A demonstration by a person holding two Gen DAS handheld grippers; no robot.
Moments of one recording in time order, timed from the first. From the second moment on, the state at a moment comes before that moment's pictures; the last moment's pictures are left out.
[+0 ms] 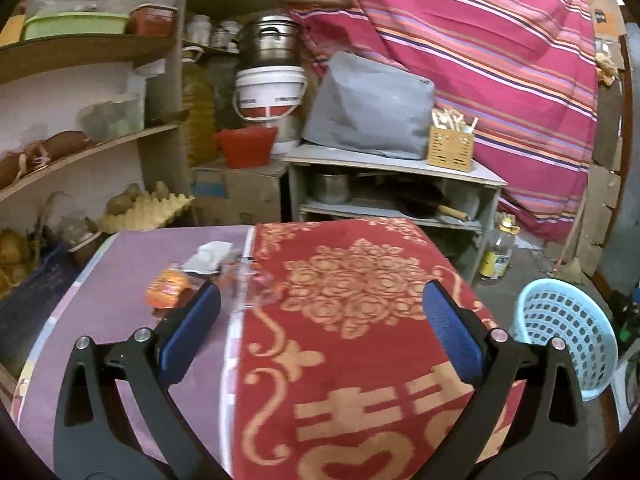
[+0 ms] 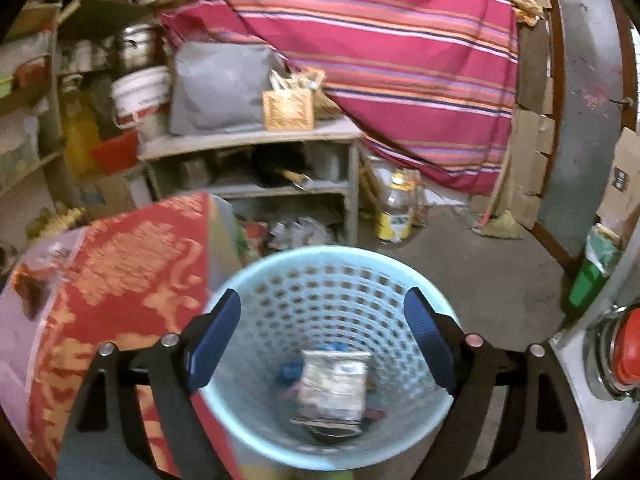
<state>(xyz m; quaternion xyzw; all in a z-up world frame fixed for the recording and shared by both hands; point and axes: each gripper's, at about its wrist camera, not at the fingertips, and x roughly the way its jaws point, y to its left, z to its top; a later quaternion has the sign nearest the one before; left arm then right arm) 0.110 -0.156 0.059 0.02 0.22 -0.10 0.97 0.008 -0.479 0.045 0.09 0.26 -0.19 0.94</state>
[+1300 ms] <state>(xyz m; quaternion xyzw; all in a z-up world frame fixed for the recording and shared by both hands) 0.165 0.021 -0.001 0.01 0.31 0.03 0.95 0.120 -0.285 0.033 0.02 0.28 -0.05 0.96</state>
